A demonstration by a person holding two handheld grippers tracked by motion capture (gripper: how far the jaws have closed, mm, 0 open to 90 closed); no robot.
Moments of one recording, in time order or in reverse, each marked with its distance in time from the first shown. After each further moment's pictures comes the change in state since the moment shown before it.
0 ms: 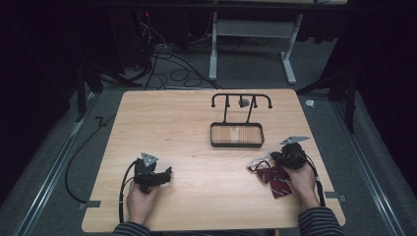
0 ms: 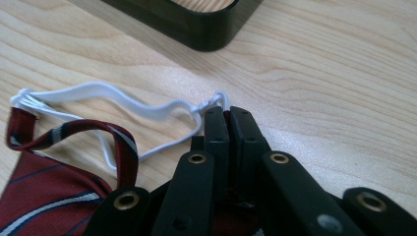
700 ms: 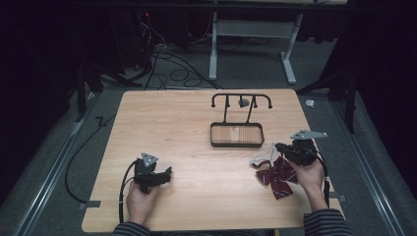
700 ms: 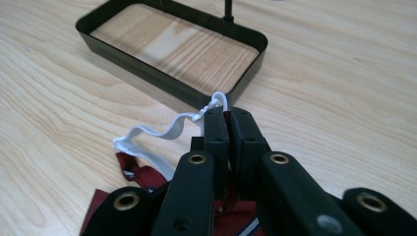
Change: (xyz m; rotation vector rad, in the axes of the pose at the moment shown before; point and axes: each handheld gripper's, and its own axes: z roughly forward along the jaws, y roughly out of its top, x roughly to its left) left arm 0.000 0.000 0.000 0.000 0.000 0.000; right arm 0.006 0.019 -0.053 -0.167 0.011 0.006
